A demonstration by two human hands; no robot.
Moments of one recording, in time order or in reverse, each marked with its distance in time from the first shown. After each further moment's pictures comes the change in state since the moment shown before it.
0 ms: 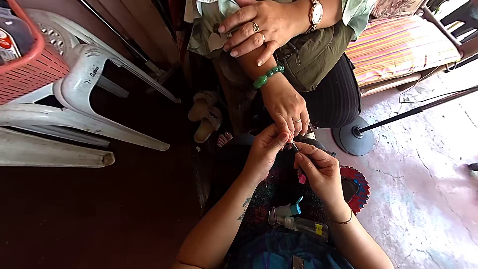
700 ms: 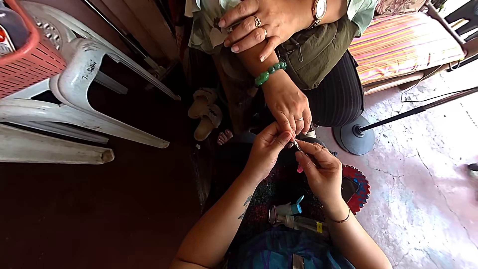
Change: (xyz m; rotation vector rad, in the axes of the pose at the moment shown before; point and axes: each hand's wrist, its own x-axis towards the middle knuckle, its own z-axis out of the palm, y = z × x) left_hand 0.000 -0.001 0.001 0.031 -0.010 0.052; right_hand 0.001 0.009 0.002 -0.263 0.089 -0.185
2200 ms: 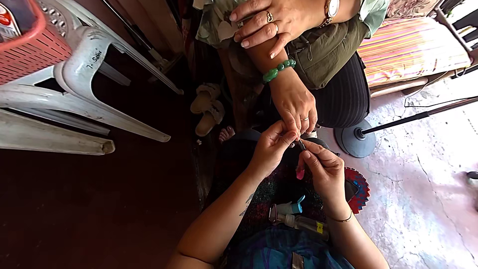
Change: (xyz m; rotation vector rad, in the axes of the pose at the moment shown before) left_hand -0.001 -0.002 -0.001 0.065 -0.006 0.038; right_hand -0.002 0.001 -0.004 0.327 -0.078 0.205
